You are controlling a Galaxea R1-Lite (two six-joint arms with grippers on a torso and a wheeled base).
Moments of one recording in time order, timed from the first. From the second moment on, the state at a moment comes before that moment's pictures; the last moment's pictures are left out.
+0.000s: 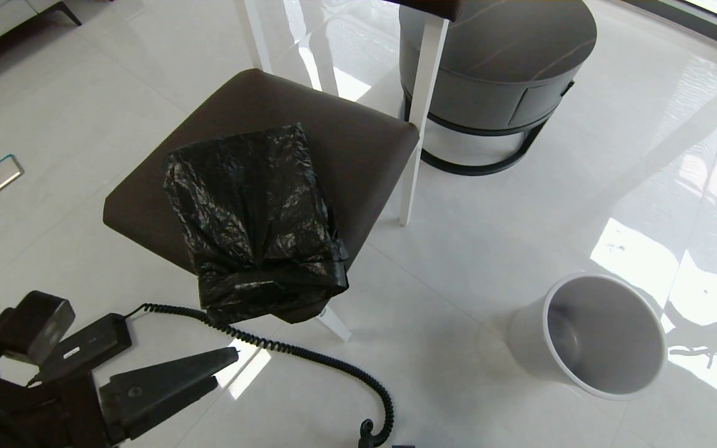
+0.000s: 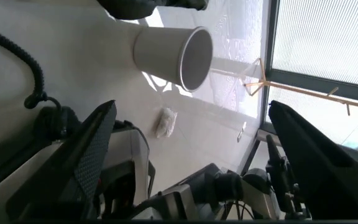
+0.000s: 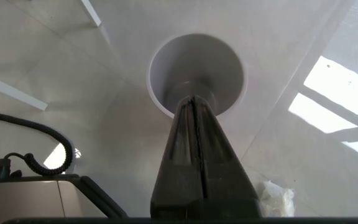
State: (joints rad) left arm -0.41 1.00 -0.26 -0.54 -0.36 -0.83; right arm 0.00 0.00 0.00 0.00 -0.01 0.00
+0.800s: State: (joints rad) left arm -0.39 1.28 -0.28 -0.73 -0.33 -0.82; right arm 0.00 0.00 0.00 0.00 -0.01 0.01
